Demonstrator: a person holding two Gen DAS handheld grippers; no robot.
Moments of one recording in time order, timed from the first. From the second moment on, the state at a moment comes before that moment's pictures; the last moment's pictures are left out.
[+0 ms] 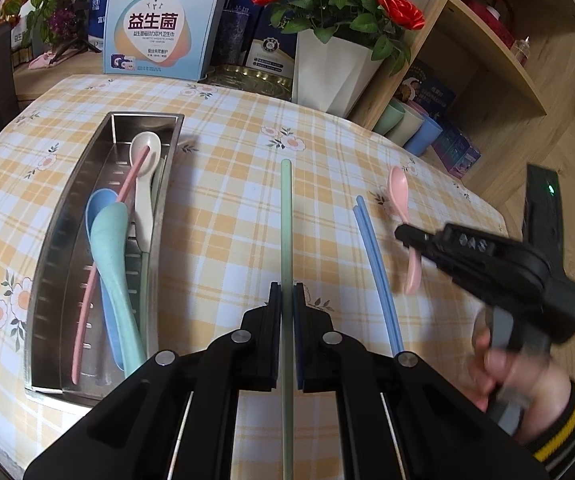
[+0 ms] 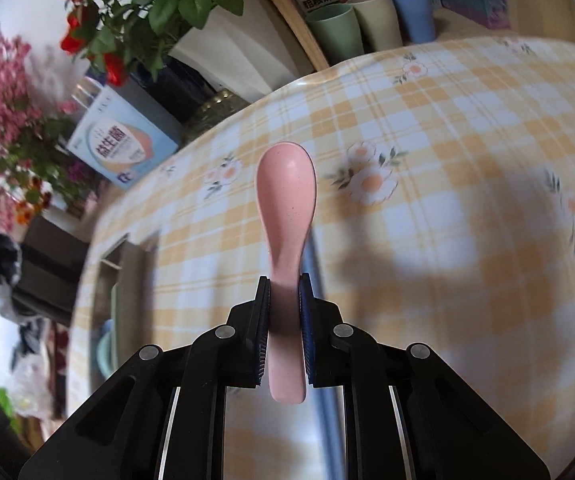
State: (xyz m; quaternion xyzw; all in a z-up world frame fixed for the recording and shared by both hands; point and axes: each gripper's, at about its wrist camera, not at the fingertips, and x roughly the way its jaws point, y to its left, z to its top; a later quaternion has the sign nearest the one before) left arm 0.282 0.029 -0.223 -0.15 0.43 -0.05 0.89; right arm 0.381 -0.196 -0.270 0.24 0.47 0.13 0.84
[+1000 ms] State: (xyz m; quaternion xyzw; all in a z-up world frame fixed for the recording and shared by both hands) left arm 0.340 0.148 -0.219 -0.12 0.48 0.01 0.87; right arm 0.345 -0.196 -0.266 0.27 0.46 0.16 0.83
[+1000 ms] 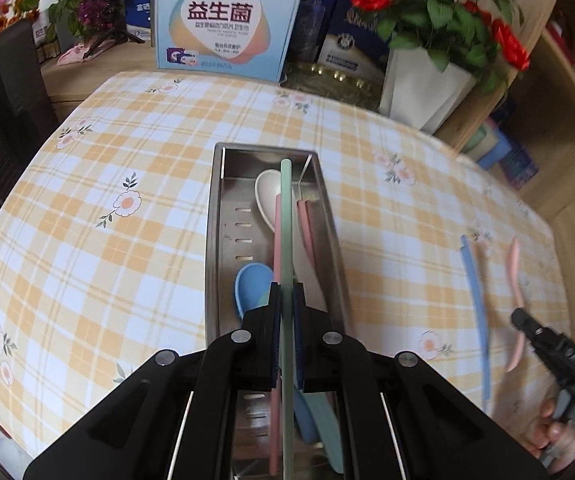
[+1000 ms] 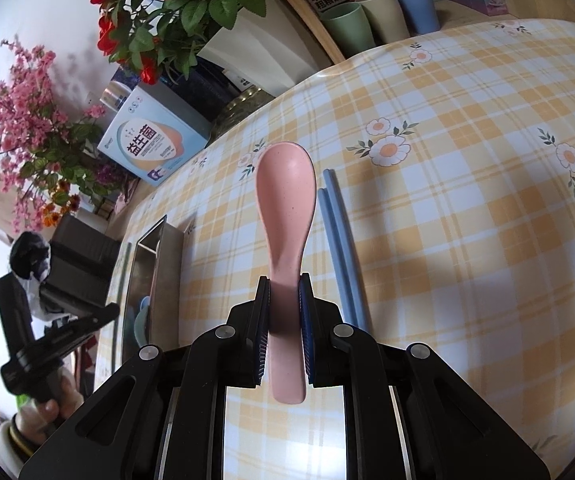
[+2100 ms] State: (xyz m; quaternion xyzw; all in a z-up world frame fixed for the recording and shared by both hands) left arm 0.325 0.153 -0.197 -0.10 0.47 -0.01 0.88; right arm 0.341 -0.180 -0.255 0.25 0.47 0.18 0.83
